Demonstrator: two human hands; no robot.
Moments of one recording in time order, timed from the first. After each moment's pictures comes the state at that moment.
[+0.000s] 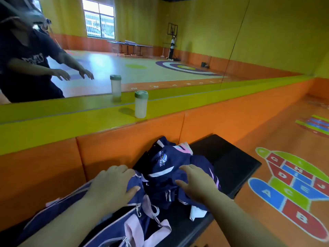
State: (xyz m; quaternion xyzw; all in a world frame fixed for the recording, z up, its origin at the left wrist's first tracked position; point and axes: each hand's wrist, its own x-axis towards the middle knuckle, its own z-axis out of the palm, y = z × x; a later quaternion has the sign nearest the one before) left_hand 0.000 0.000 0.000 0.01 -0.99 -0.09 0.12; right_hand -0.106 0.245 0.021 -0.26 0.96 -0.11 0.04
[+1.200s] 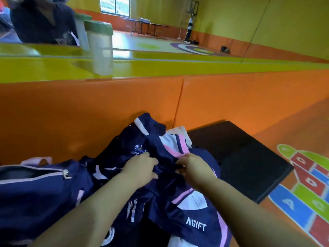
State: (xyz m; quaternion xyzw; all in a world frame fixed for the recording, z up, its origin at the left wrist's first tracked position) left_hand -0.278 0.115 -0.163 0.08 -0.99 -0.11 -0.05; right_hand -0.350 0.285 -0.148 -0.33 0.93 -0.13 0.07
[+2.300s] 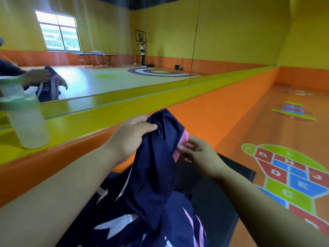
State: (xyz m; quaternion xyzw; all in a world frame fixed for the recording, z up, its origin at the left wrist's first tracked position) left_hand -0.382 0.166 0.054 -0.09 -0.68 -0.72 0.06; right_hand -0.413 0.357 0.006 -0.23 0.75 -0.62 0.05
